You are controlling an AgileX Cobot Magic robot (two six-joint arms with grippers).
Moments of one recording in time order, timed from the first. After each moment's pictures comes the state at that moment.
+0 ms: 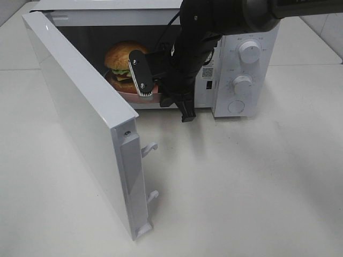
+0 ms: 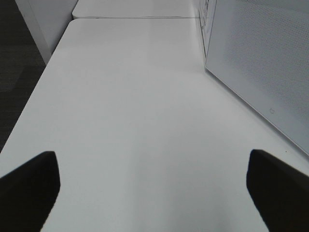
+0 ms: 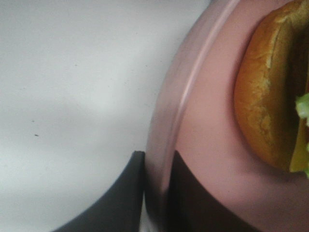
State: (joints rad) left arm 0.07 0.00 -0.52 -0.02 1.08 0.06; right arm 0.57 2.16 -1.64 0.01 0.62 -1.25
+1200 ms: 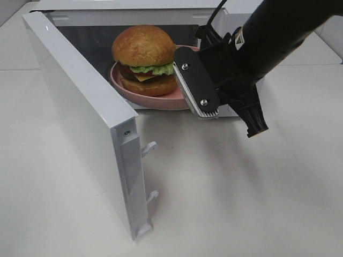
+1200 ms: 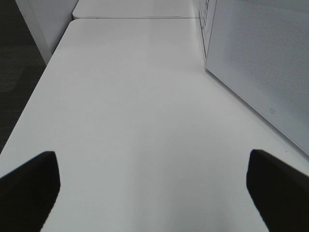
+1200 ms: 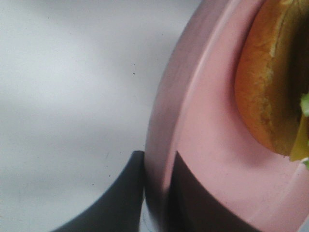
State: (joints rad) left arm 0.07 0.00 -0.52 -0.02 1.08 0.06; right arm 0.61 1.61 -1.10 -0.09 0.54 -1.31
